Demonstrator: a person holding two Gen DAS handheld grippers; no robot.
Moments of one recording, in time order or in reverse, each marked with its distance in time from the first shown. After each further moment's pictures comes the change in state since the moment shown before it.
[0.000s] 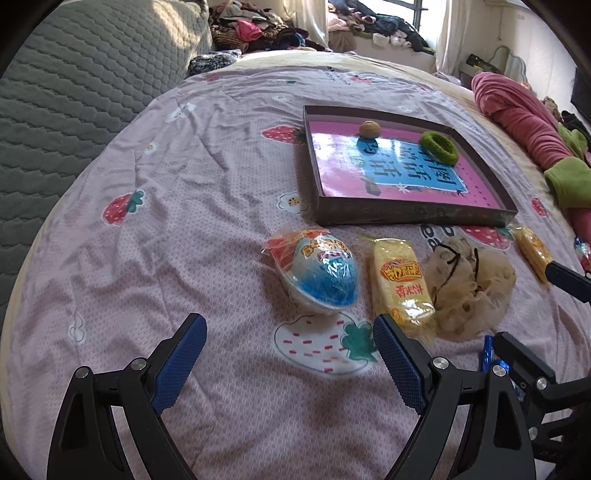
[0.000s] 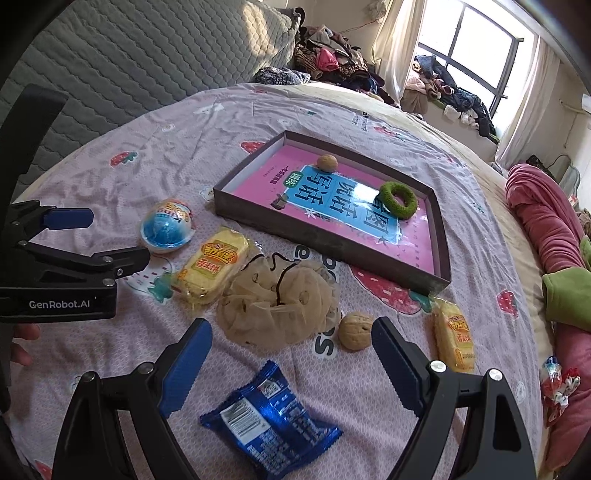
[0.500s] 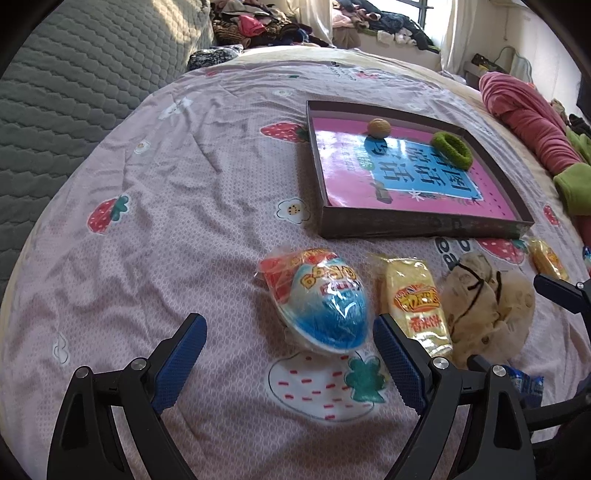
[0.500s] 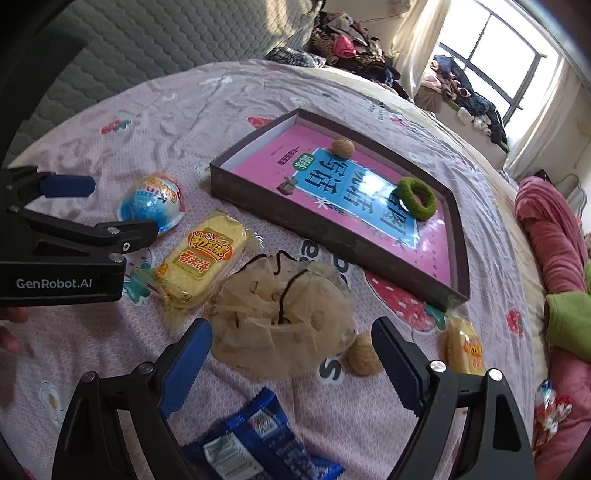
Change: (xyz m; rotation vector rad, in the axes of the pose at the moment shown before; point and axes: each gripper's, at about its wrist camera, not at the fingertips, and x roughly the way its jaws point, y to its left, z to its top) left arm 0.029 -0.002 0.018 -0.014 0.014 0.011; right arm 0.045 0.015 0.013 -0.117 0.076 -0.037
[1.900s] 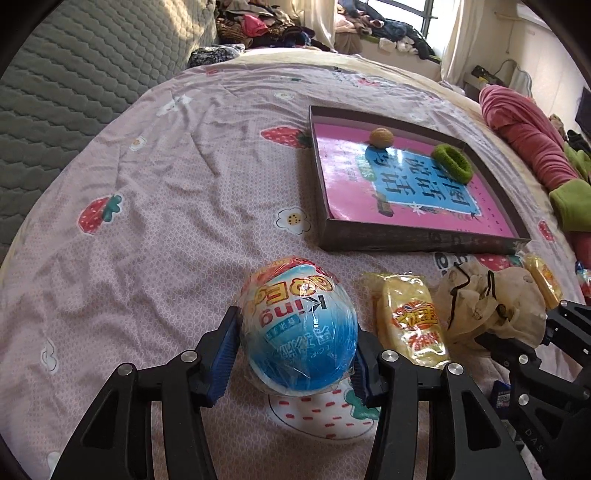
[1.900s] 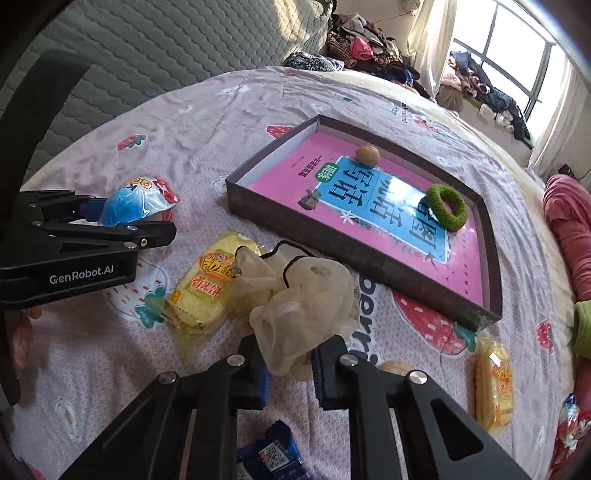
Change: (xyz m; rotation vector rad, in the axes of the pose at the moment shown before) left arm 0.001 0.008 0.005 -0.035 -0.020 -0.052; right arm 0.001 -0.012 0.008 0.055 -0.050 0.157
